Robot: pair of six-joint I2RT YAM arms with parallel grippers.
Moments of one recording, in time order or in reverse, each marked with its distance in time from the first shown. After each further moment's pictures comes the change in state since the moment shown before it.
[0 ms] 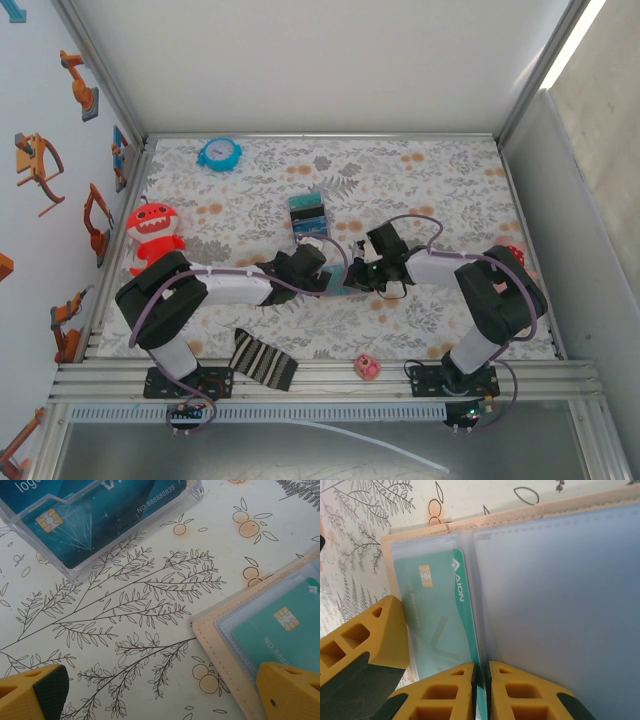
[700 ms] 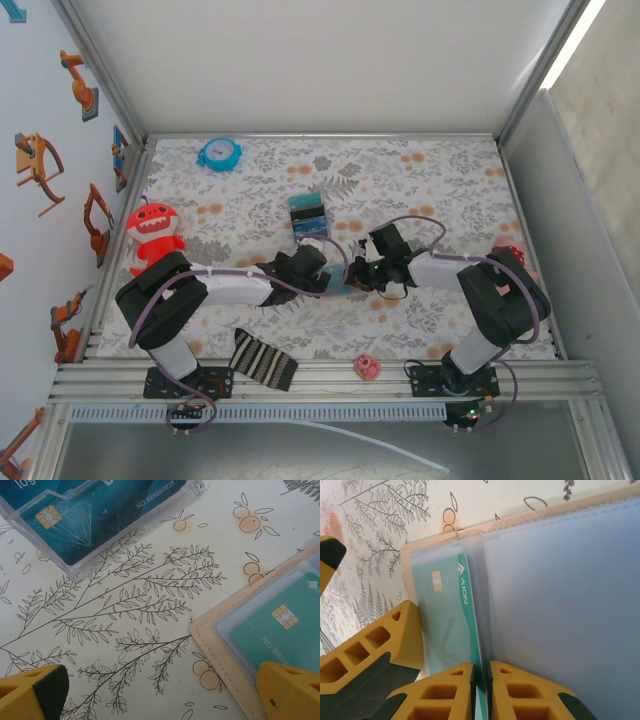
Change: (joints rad) left arm -0.006 0.000 0.000 -0.010 -0.008 0.000; right arm -0.008 -0.021 -0.027 0.056 -0.018 0.033
